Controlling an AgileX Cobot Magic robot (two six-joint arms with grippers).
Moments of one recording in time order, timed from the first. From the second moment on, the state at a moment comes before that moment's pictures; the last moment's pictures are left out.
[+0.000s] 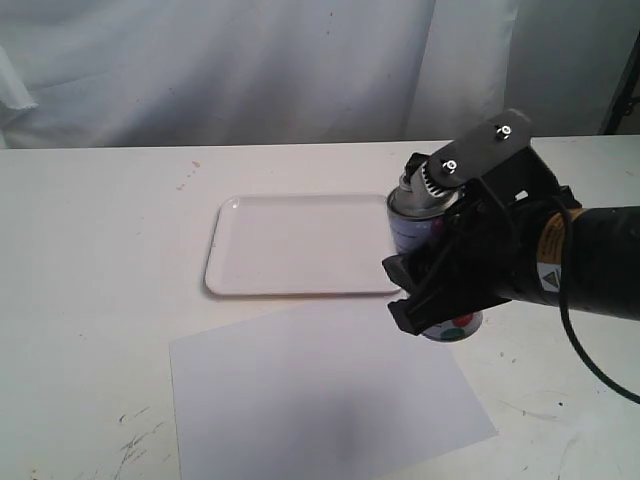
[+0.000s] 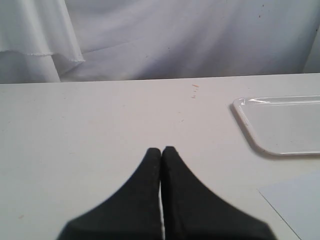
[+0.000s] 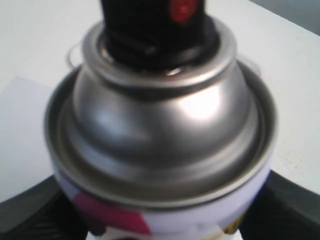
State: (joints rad) left arm -0.04 0.00 0.00 0.02 0.29 0.01; right arm 0.74 1.30 -0.69 -0.46 0.16 0.34
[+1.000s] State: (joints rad) left arm -0.04 0.00 -0.01 -0.28 -0.02 -0.16; right arm 0.80 1.29 -0.69 -0.43 0.27 0.29
